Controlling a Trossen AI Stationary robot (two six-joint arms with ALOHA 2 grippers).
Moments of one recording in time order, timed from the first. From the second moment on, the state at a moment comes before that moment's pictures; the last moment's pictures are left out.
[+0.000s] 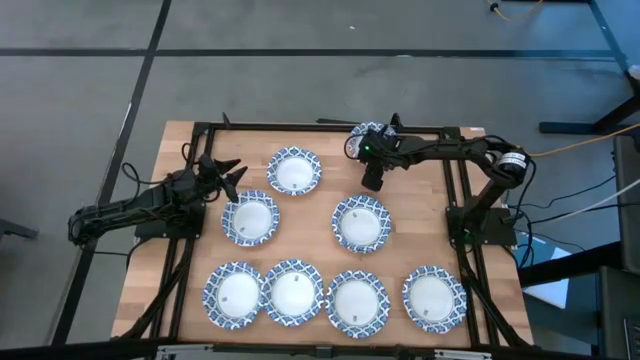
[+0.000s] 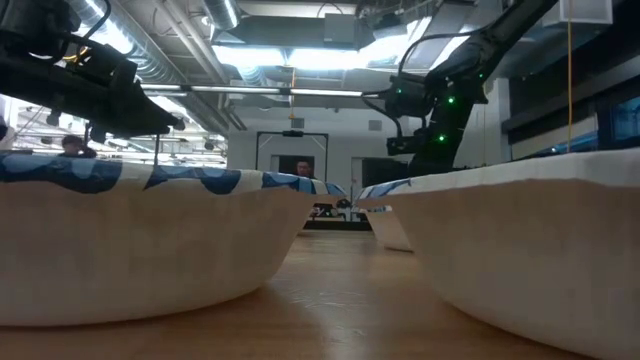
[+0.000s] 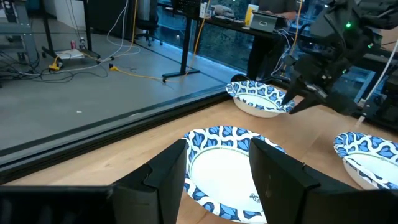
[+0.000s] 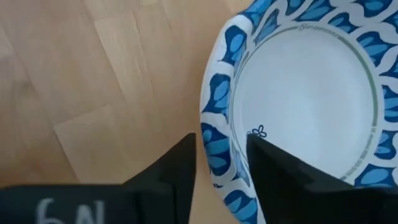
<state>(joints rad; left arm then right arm) 0.31 0.08 0.07 -0.13 -0.42 -0.25 -0.49 1.68 0.98 -0.45 0.19 -0.17</state>
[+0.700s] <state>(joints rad) 0.31 0.08 0.07 -0.13 -0.42 -0.25 -0.48 1.68 1.06 -0.53 0.13 -0.09</state>
